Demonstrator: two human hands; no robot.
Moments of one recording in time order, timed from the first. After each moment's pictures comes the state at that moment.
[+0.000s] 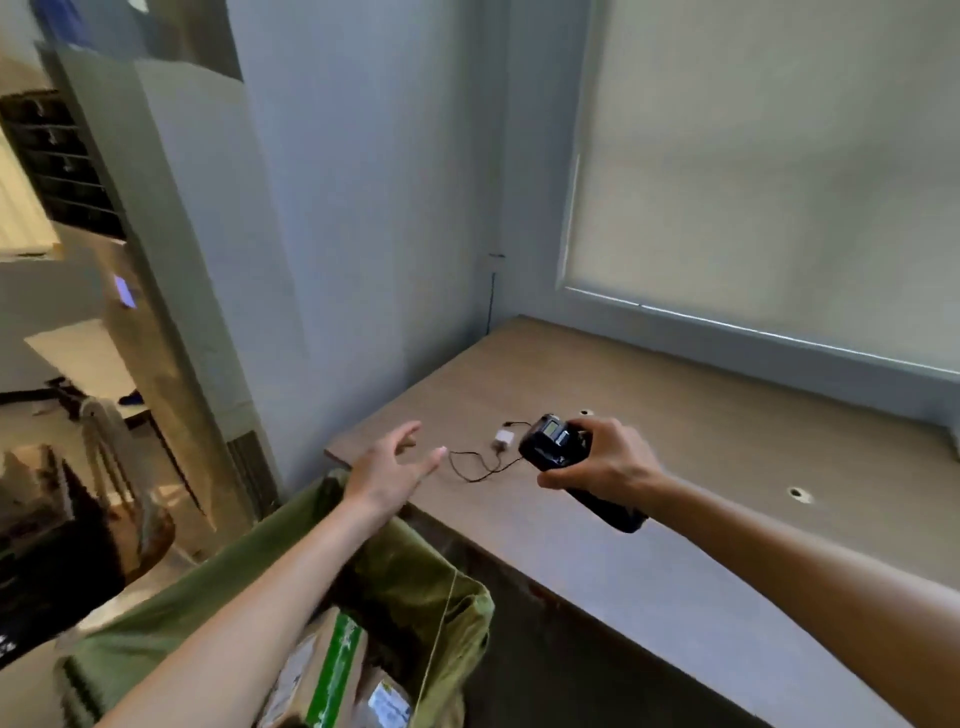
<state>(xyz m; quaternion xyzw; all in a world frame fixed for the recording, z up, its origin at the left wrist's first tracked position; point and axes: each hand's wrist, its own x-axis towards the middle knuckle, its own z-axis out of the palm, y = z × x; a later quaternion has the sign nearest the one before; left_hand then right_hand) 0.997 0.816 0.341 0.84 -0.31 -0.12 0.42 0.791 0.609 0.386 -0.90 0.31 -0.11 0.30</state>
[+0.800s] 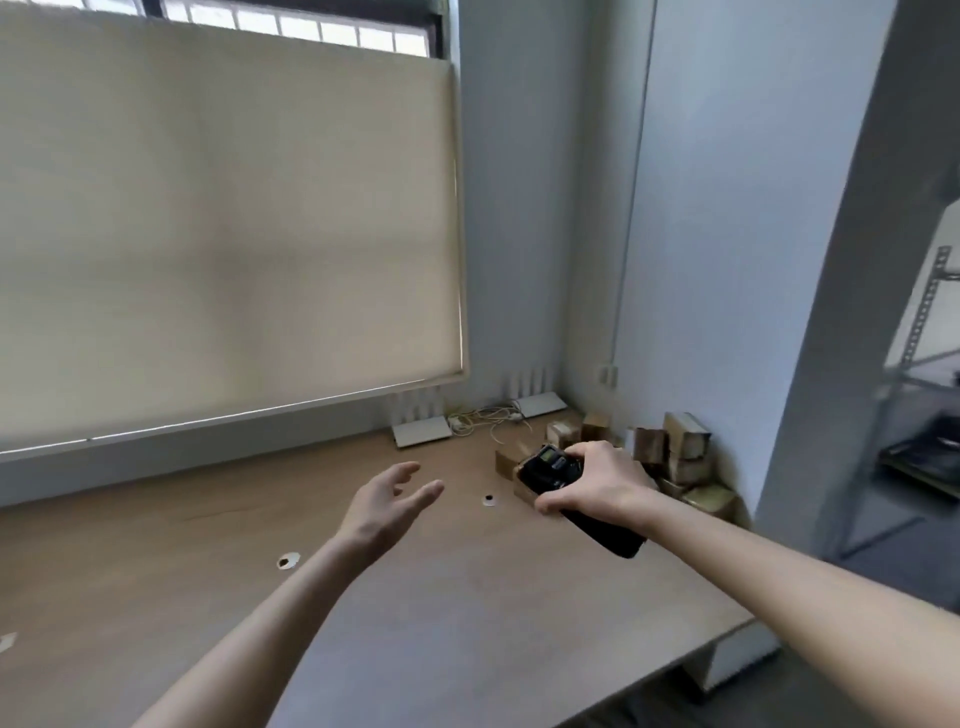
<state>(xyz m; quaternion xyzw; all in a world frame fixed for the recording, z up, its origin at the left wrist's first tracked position) 0.339 0.383 0.437 0.58 -0.67 -0.32 0.33 0.063 0.429 0.480 -0.60 0.74 -0.23 0.17</state>
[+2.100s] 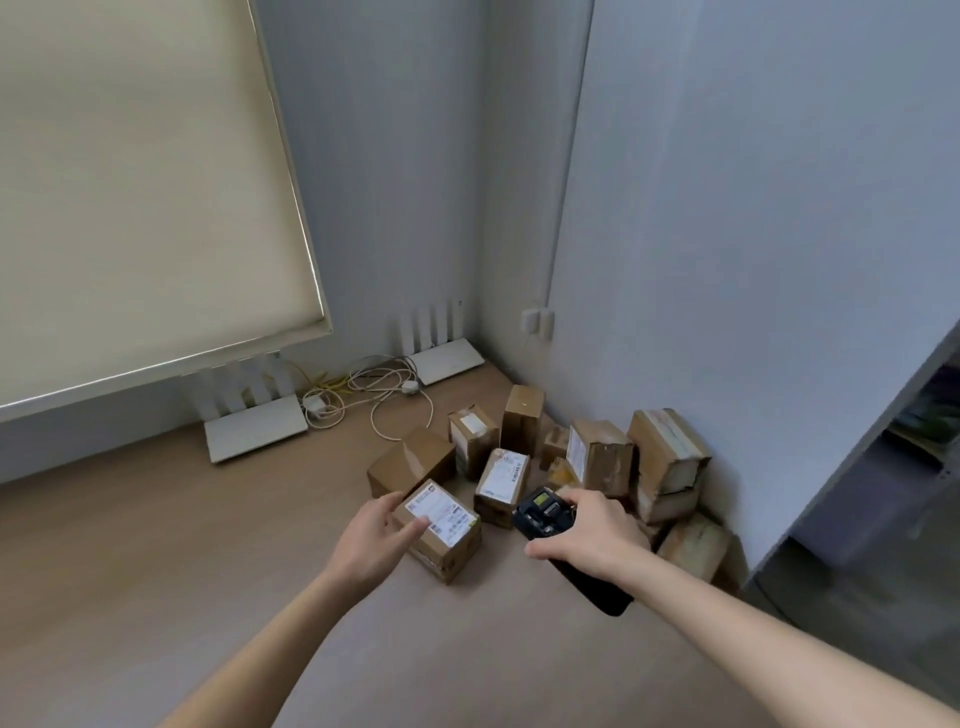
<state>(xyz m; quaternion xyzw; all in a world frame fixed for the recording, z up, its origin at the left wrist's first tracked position) 0.041 -0.090 0.240 0.58 -0.70 -0.38 0.17 -0.208 0.018 0.302 -0.46 0.84 -0.14 0.26</state>
